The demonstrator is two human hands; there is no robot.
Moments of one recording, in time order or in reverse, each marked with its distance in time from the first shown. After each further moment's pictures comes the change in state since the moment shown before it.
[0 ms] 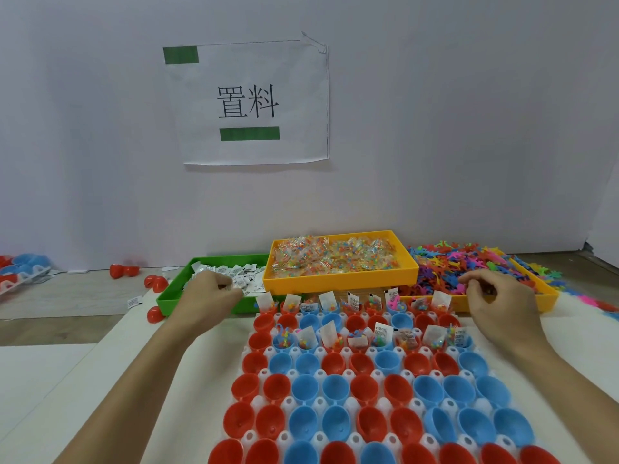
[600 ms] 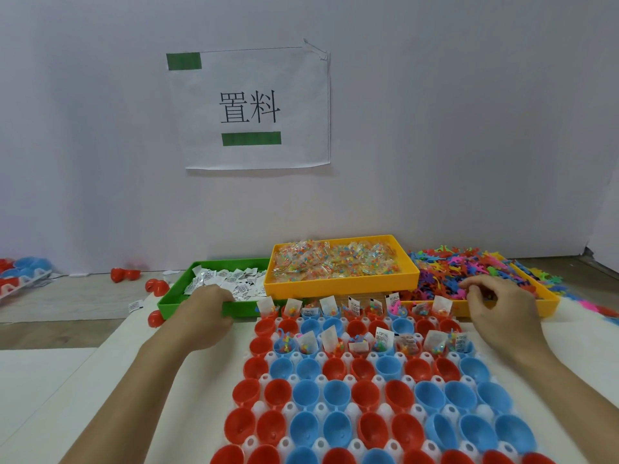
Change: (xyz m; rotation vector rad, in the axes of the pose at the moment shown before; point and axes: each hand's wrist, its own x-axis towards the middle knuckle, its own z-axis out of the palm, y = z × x) left_hand 0.005 -0.021 -0.003 0.462 -0.133 0.138; right_hand 0.000 -0.003 -0.001 -0.019 -0.010 0.008
